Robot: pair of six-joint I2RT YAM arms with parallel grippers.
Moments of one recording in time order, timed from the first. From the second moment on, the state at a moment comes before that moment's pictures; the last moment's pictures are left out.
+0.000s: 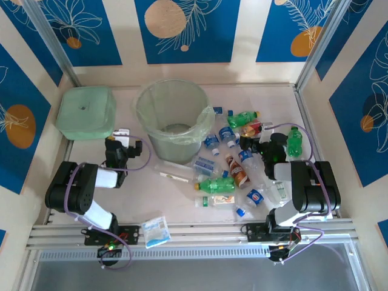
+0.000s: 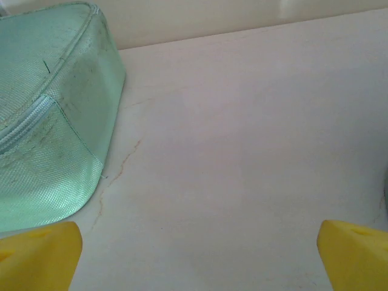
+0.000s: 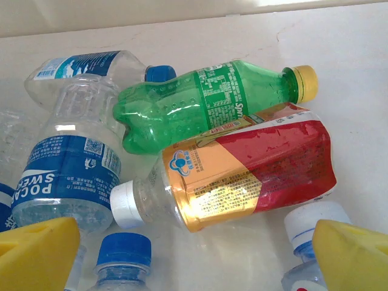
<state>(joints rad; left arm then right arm) -0.12 1.56 0.35 0.87 -0.15 0.08 -0.02 1.52 0.41 0.69 -0.26 0.06</state>
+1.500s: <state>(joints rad) -0.21 1.00 0.99 -0.20 -0.34 -0.44 -0.11 1.30 1.40 -0.64 -0.01 0.62</state>
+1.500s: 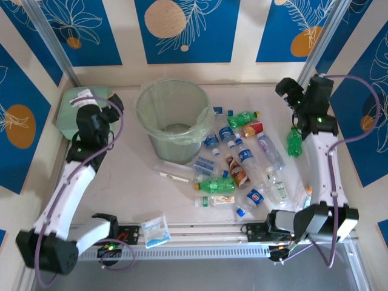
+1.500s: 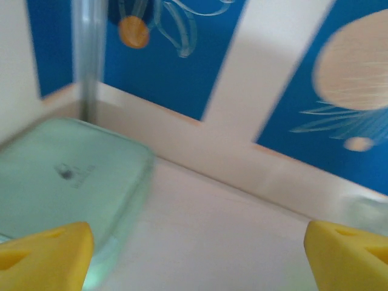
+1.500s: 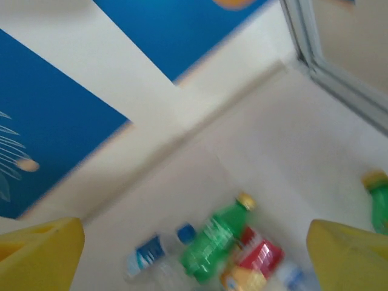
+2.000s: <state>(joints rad) -0.41 0.86 1.04 -0.73 -0.10 -0.54 -0.29 1.66 1.42 -1.00 0.06 0.59</state>
